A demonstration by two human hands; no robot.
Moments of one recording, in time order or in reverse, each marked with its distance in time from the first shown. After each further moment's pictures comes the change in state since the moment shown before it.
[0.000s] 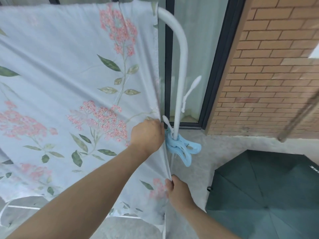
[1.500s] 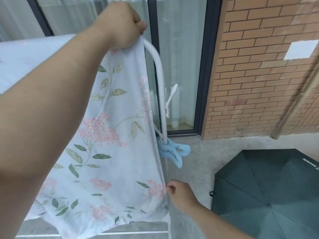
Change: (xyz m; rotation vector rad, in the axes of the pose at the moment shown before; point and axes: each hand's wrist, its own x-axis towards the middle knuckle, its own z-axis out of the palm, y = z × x) left_hand 0.141 0.012 -0.258 -0.098 0.229 0.247; right_hand -0.002 0.010 -0.020 -0.046 -0.053 -0.037
